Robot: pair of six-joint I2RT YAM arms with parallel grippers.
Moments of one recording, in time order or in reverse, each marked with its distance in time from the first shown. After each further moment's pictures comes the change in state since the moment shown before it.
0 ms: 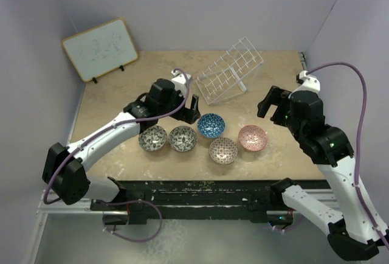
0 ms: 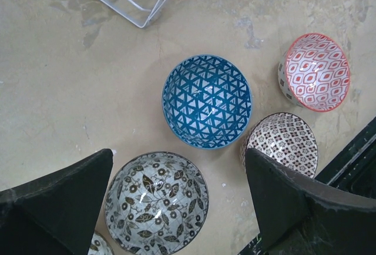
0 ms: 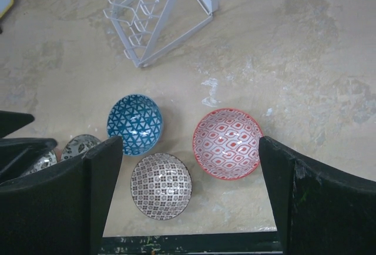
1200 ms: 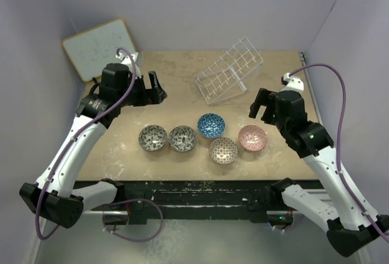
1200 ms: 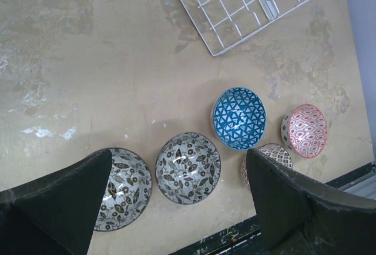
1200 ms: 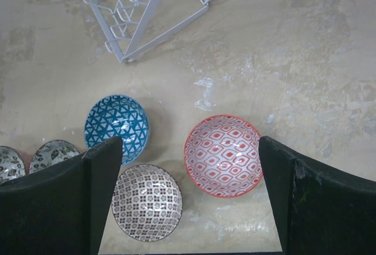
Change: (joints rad) left arm 0.296 -0.192 0.201 -0.391 -0.018 -0.170; right arm 0.000 0.053 -0.151 0.158 0.000 -0.037
